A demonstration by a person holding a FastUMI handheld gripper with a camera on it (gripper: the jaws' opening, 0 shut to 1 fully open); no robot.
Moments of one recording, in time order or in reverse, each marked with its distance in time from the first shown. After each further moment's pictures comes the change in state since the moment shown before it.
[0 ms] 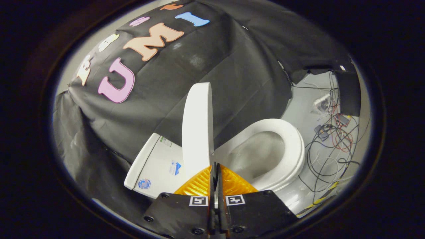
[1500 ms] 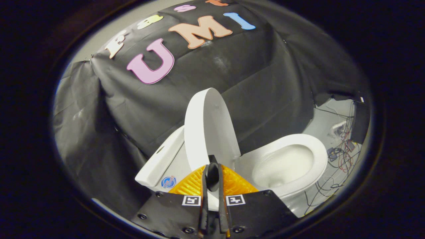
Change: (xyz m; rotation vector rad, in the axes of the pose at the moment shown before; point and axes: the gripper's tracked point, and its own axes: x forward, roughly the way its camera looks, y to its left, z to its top) arm 0.007 0.137 -0.020 -0.224 -0.039 0.082
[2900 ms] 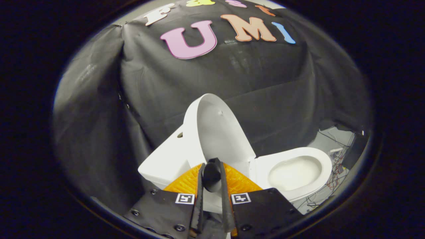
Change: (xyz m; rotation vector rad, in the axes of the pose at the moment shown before) arm 0.037 0.112 -0.043 -0.224 -0.034 -0.060
